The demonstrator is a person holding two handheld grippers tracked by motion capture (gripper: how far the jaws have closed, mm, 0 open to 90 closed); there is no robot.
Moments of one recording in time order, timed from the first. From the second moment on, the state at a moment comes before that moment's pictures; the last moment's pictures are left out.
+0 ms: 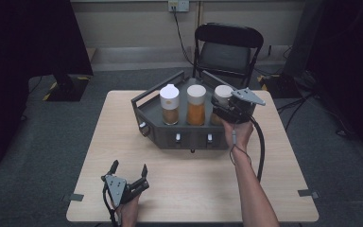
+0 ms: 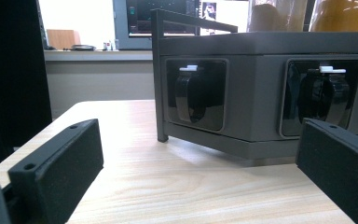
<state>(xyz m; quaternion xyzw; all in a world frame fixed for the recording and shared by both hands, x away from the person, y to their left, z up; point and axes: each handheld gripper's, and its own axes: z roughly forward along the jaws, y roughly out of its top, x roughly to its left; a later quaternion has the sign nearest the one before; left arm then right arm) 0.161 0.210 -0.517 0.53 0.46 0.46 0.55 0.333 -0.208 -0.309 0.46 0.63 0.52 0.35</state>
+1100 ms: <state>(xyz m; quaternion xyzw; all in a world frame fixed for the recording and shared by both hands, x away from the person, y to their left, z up) 0.161 0.210 -0.517 0.53 0.46 0.46 0.55 0.328 -0.195 -0.317 0.47 0.60 0.51 0.39</state>
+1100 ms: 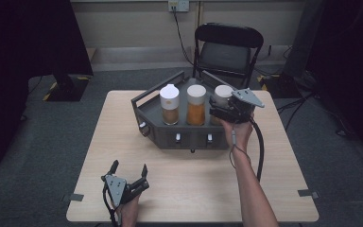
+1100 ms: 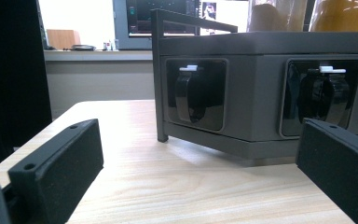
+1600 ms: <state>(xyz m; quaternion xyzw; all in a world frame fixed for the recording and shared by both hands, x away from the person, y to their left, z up) 0.161 0.210 -0.517 0.53 0.46 0.46 0.55 0.326 -0.195 -0.320 0.46 0.60 0.52 0.40</state>
